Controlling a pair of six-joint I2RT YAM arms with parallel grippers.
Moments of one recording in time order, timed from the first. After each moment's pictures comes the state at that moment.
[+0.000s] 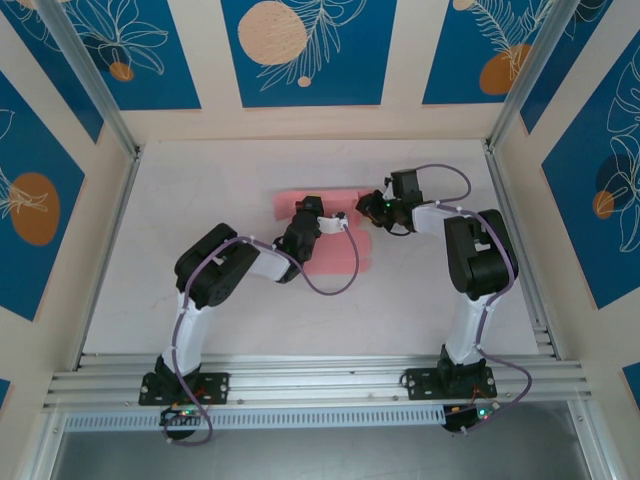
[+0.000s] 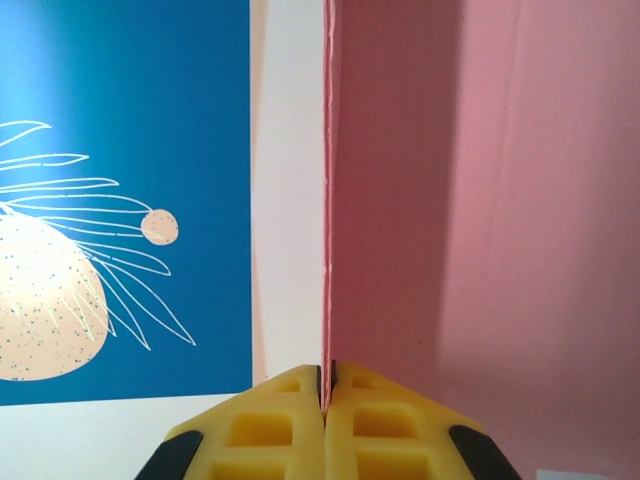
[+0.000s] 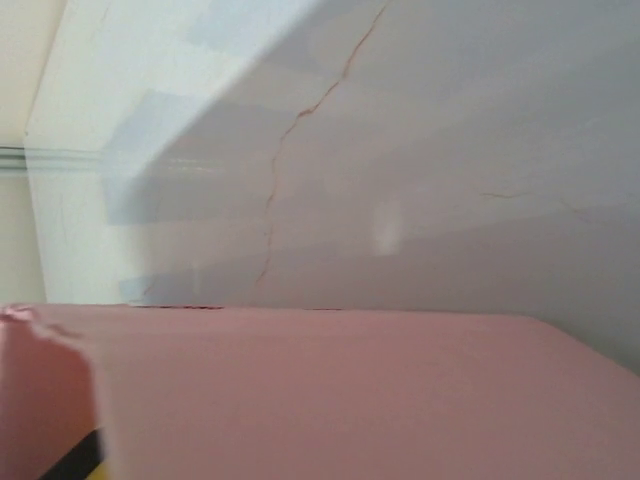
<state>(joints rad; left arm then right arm) -0.74 2.15 1.07 0.97 -0.52 1.42 0.22 1.93 1.13 0.00 -0.45 0.82</state>
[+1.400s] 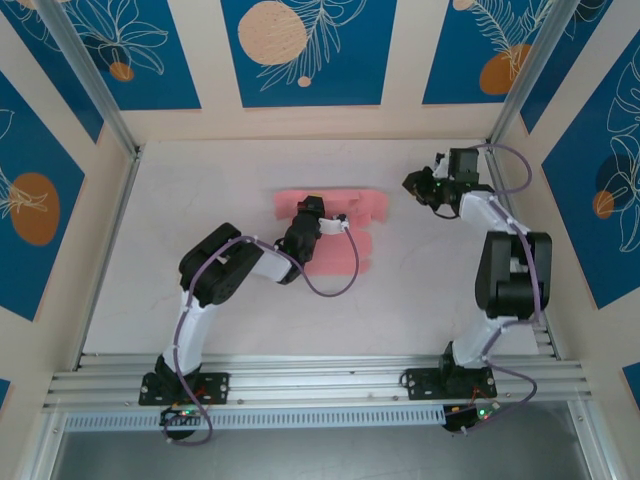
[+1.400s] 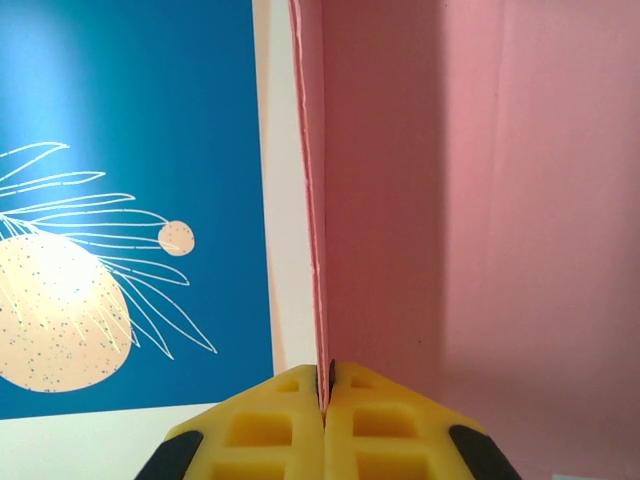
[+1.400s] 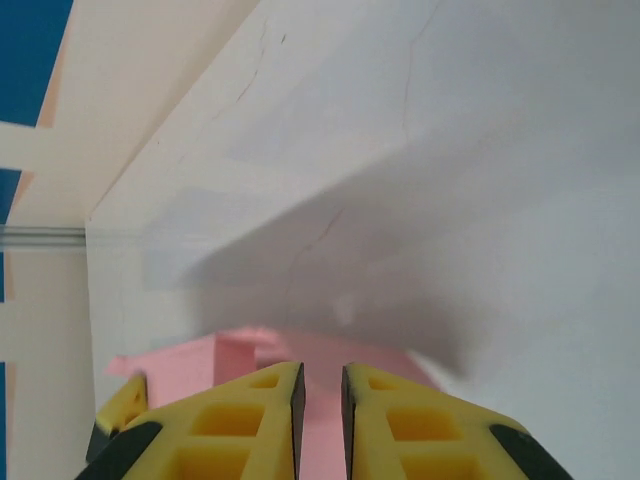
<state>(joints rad) -0.74 2.19 1.07 1.04 -0.52 1.50 -0.05 1.78 1.25 -0.25 -0.56 0.66</state>
